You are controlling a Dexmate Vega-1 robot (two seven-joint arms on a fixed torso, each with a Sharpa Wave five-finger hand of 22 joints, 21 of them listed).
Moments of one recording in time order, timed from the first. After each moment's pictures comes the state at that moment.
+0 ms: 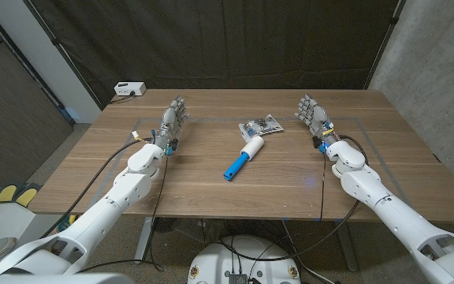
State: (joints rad) left arm 0.85 0.52 0.37 -1.32 -0.65 -0.29 -0.03; left_hand 0.06 0.08 0.49 0.15 0.24 -0.12 -0.02 0.18 0.17 -0.12 0.00 0.20 0.18 -0.17 0.02 0.18 0.17 -0.15 0.07 0.44 0.18; right arm -0.84 -0.51 -0.37 -1.31 0.65 0.29 0.03; right_hand 0.23 0.12 0.33 -0.13 0.17 0.07 0.04 0.19 0.18 0.10 0.09 0.19 0.19 0.04 0.05 0.19 0.18 0.17 0.08 0.31 0.17
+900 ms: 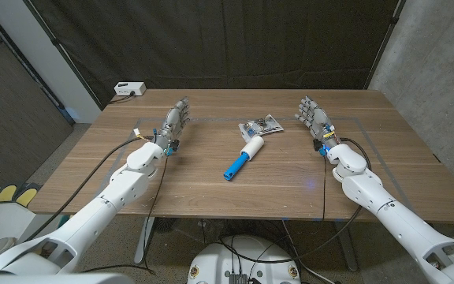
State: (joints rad) left arm 0.86 0.59 0.39 -1.43 -0.60 -0.19 0.01; left_hand 0.13 0.01 0.46 0.05 0.22 -0.14 -0.05 0.18 0.17 -0.12 0.03 0.21 0.18 -0.15 0.11 0.19 0.17 -0.16 0.16 0.41 0.18; right arm -0.89 -0.53 -0.36 -1.36 0.64 0.30 0.01; right_hand 0.23 0.12 0.33 -0.13 0.17 0.07 0.04 0.19 0.18 0.10 0.09 0.19 0.19 0.04 0.05 0.19 0.18 0.17 0.08 0.31 0.17
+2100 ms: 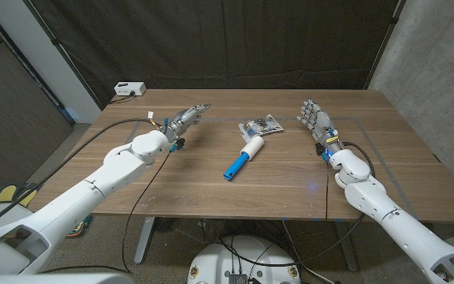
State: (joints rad) left arm 0.80 0.76 0.50 -1.71 -0.36 0.17 0.08; left_hand 0.26 -0.03 0.47 -0.08 0.21 -0.02 -0.01 0.21 0.18 0.01 0.04 0.24 0.20 -0.01 0.11 0.21 0.18 -0.09 0.20 0.41 0.19; right arm -0.96 -0.54 -0.34 -1.41 0.65 0.35 0.00; right_hand 0.23 0.12 0.33 -0.13 0.17 0.07 0.04 0.19 0.18 0.10 0.09 0.19 0.19 0.04 0.05 0.19 0.18 0.17 0.07 0.30 0.17
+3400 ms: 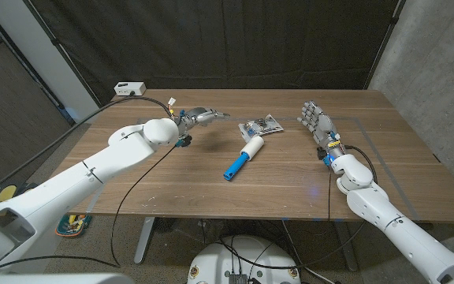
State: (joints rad) left arm 0.67 0.88 0.65 -2.03 -0.15 0.60 -0.04; left_hand 0.35 -0.10 0.43 -0.15 0.21 0.08 0.02 0.23 0.18 0.11 0.05 0.27 0.21 0.15 0.06 0.24 0.19 0.04 0.19 0.43 0.20; right arm -0.99 -0.55 -0.34 -1.42 0.64 0.41 0.02; right_hand 0.23 0.12 0.33 -0.13 0.17 0.07 0.04 0.19 0.18 0.10 0.09 0.19 0.19 0.04 0.05 0.19 0.18 0.18 0.08 0.29 0.17
